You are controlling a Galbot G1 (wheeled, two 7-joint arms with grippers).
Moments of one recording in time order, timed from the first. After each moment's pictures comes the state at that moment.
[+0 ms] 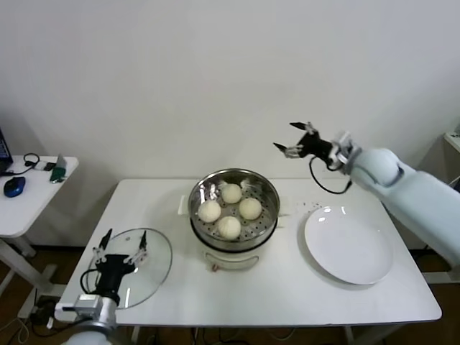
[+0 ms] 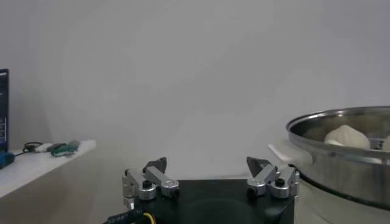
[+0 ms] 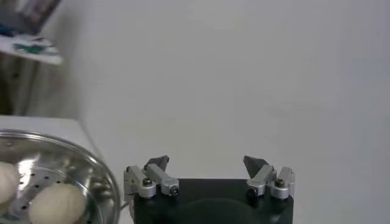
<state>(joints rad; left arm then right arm) 1.57 -1.40 -0.68 -2.05 -0.08 0.06 0.02 -0.21 0.63 -0.40 1.47 0.72 -0.03 -0.21</state>
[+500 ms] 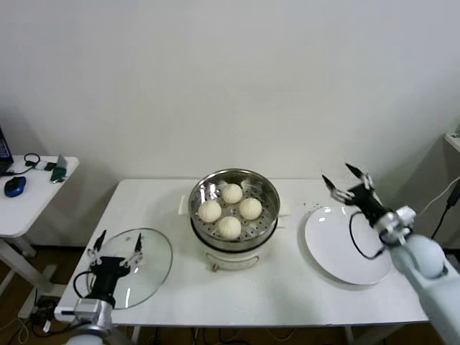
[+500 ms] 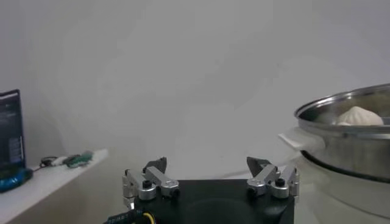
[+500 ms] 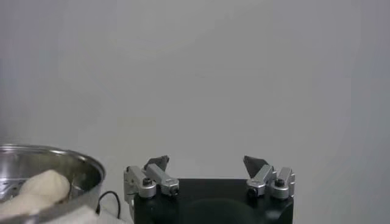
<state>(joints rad) 1.59 -1.38 -0.69 -2.04 0.02 0.02 -0.02 -1.15 0.79 0.44 1.61 0.65 0.22 -0.21</state>
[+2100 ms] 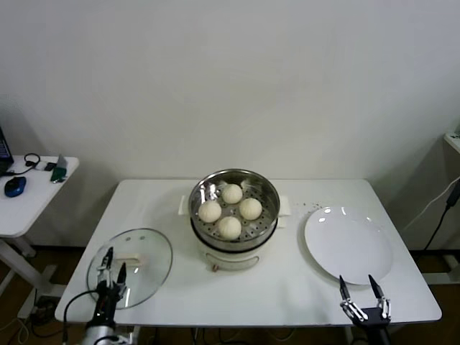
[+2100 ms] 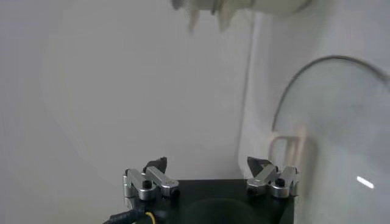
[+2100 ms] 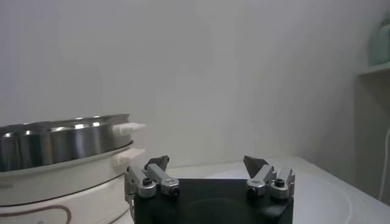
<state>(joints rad) 1.60 -1.36 -0.66 -1.75 1.24 0.03 -0.32 -1.78 1.21 0.61 1.76 0.53 0.54 -0.15</state>
